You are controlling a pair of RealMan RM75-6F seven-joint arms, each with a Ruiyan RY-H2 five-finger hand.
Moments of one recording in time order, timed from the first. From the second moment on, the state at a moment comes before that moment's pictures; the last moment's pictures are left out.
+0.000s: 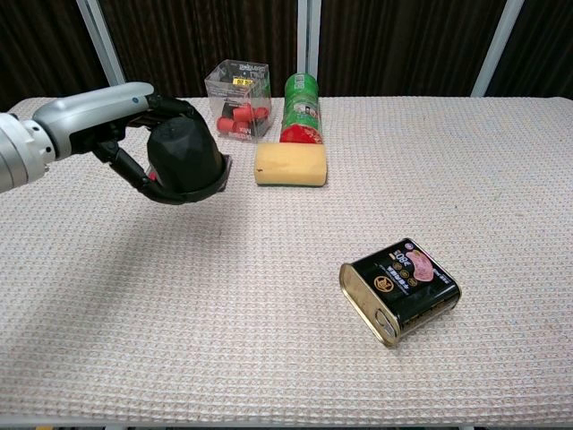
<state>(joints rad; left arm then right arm) -0.67 -1.54 -0.13 -1.45 1.36 0.99 -0.17 0.09 -1.23 0.05 -1.30 -1.43 1.33 0.20</state>
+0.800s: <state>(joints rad) -0.62 -1.70 -0.08 -1.20 1.39 1.02 -0.23 0.08 -1.21 0.06 -1.34 -1.47 1.42 0.16</state>
